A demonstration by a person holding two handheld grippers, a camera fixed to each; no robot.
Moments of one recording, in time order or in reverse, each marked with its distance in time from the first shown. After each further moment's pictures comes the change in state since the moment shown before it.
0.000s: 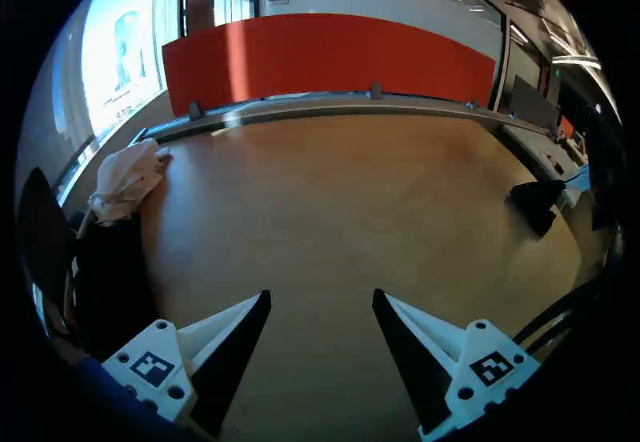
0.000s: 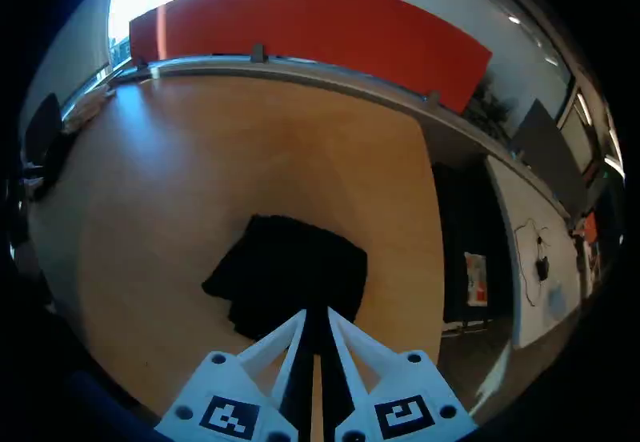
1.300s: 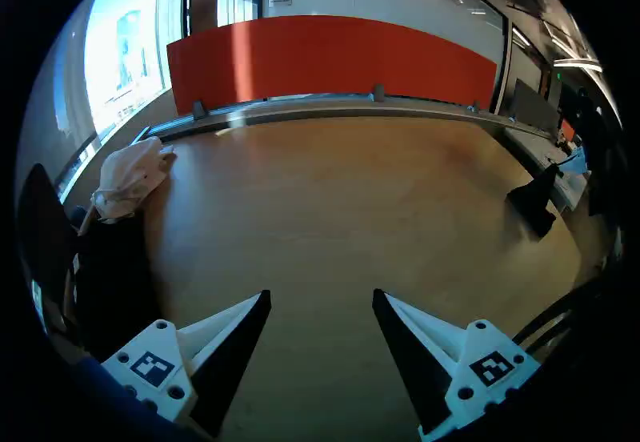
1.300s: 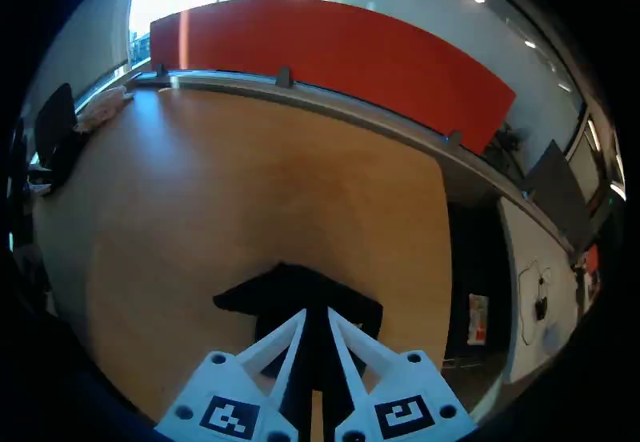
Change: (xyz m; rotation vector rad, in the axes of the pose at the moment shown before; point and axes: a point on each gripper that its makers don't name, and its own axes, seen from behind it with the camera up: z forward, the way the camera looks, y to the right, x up) left arm -0.003 -0.009 -0.006 0.003 0.007 -0.011; right arm 0.068 -0.033 0.000 0.033 0.068 -0.086
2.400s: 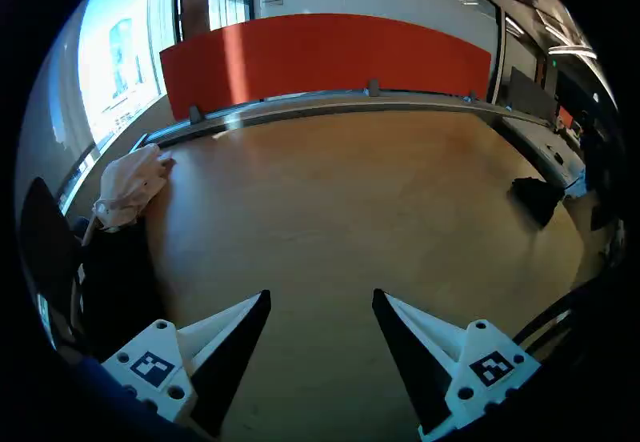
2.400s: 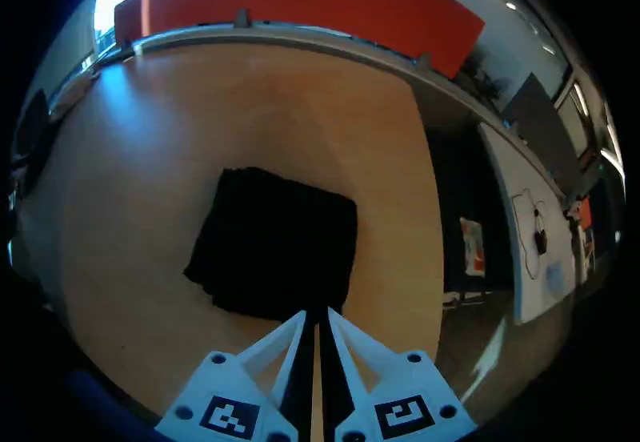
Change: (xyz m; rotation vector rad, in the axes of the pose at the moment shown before) left arm -0.001 0.001 -0.003 0.009 -0.014 0.049; right arm -0.134 0.043 0.010 -0.085 -0.209 0.109
